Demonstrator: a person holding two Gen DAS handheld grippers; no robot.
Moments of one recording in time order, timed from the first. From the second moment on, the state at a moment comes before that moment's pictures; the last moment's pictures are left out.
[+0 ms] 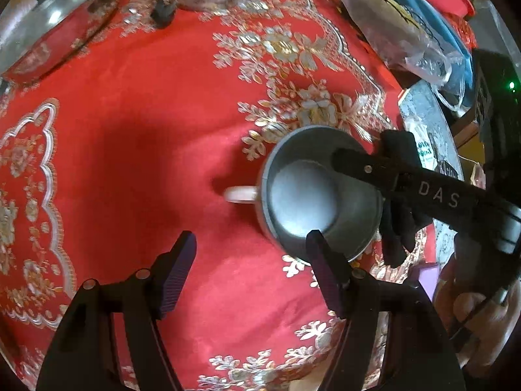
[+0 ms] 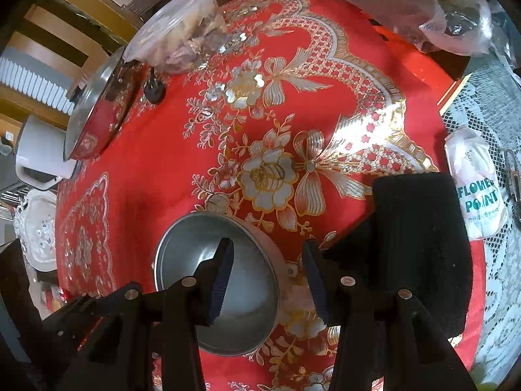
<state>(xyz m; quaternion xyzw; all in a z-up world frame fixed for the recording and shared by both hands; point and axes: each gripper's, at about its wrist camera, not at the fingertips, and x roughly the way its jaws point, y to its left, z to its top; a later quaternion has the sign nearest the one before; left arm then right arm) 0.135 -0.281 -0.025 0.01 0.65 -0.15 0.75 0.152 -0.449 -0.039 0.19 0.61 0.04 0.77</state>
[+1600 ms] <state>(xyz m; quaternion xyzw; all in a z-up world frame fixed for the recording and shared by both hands) 0.106 -0.130 -0.008 0.01 0.62 -0.08 0.78 0.127 -0.263 -0.021 0.09 0.64 0.14 0.75</state>
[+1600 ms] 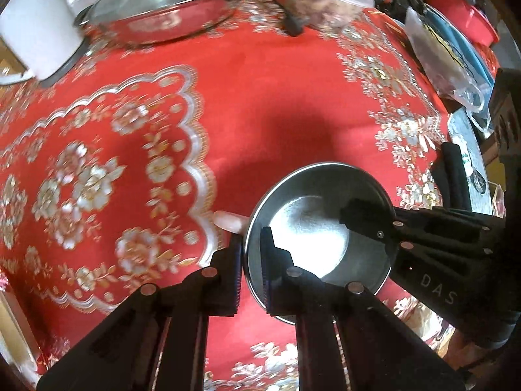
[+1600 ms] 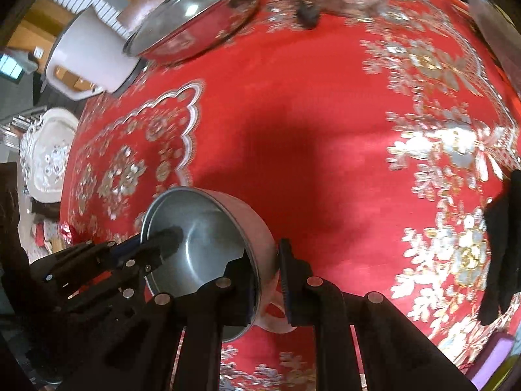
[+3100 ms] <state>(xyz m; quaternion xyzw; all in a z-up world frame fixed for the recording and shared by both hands) 0.001 0.193 0.055 -0.15 0.55 0.14 0.81 0.081 0.097 0.053 -0.11 0.59 0.35 0.71</state>
